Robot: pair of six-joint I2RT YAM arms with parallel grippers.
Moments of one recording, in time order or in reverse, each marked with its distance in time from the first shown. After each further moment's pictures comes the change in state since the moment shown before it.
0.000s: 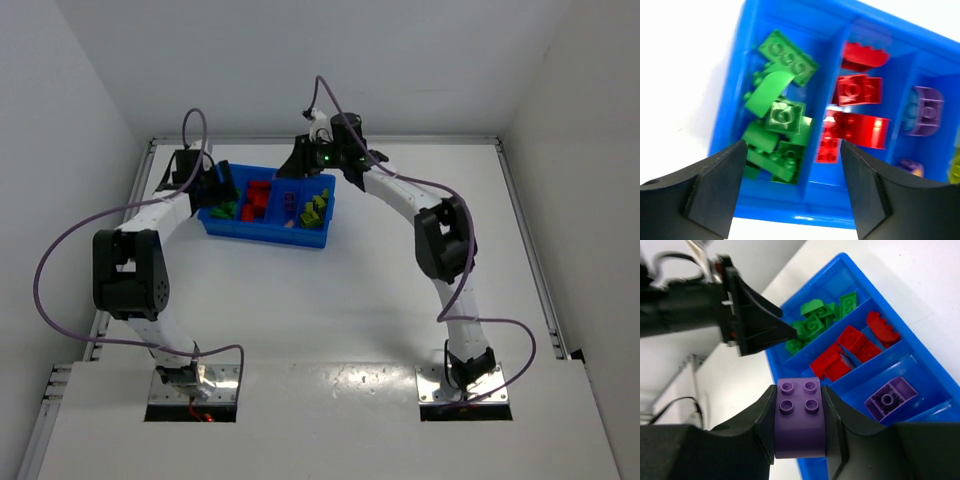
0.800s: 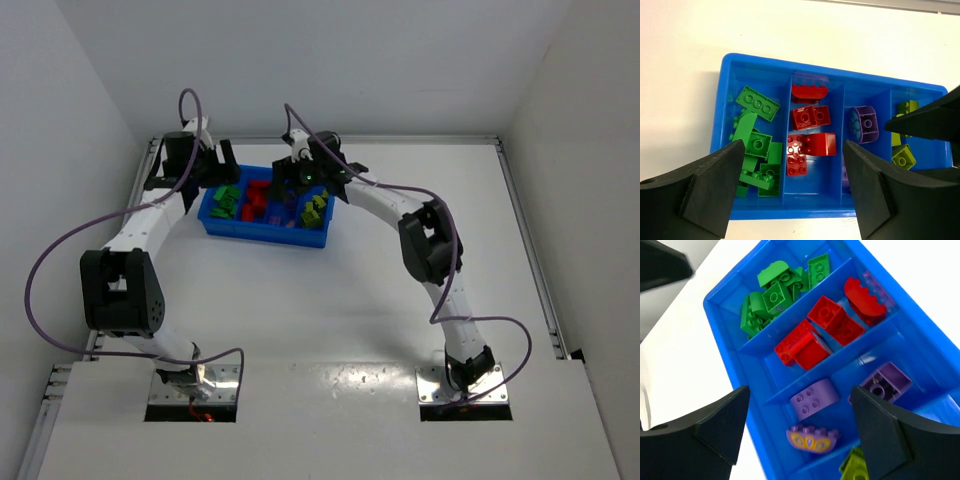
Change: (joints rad) left arm -0.011 -0.126 0.053 0.040 0.123 0.072; right arm 0.095 0.100 0.042 -0.105 0.203 -0.178
